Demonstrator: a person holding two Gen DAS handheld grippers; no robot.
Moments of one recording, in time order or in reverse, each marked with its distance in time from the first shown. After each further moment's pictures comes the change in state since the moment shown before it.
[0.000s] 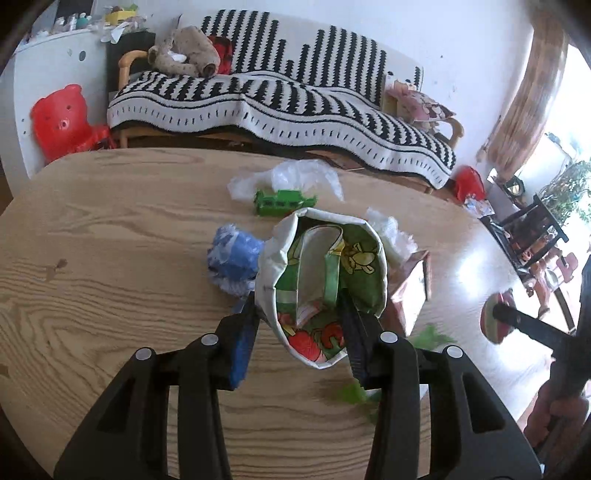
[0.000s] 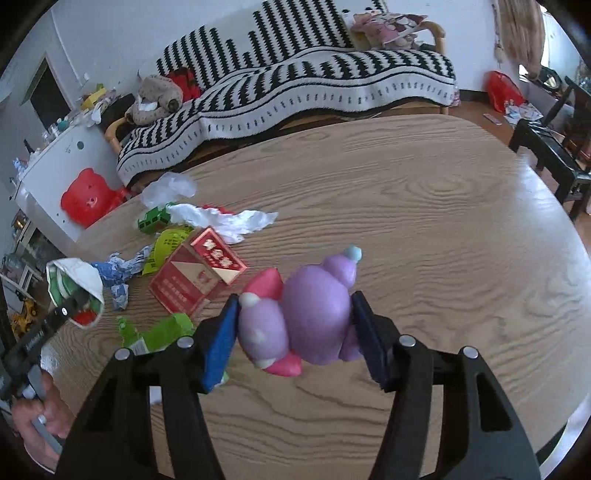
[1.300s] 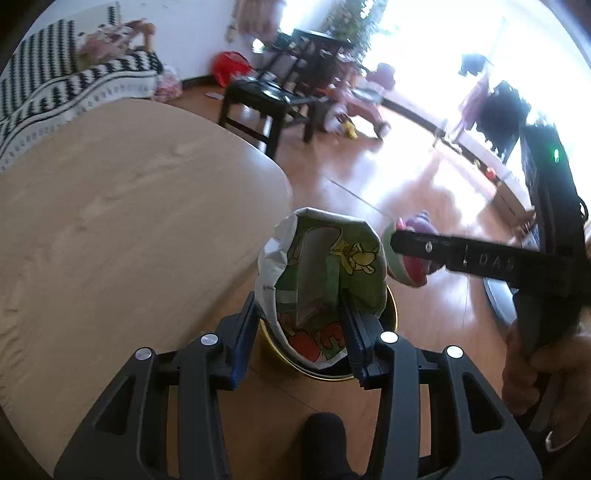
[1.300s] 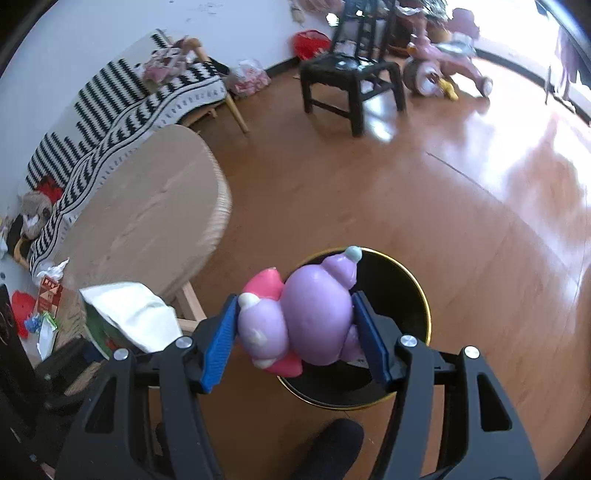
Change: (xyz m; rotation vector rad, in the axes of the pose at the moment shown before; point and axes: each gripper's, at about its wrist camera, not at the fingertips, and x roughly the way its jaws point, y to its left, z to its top) left arm 0.022 -0.433 -0.228 0.695 0.309 -0.575; right arm -0.207 -0.354 -0.212 0.522 -0.054 -0.305
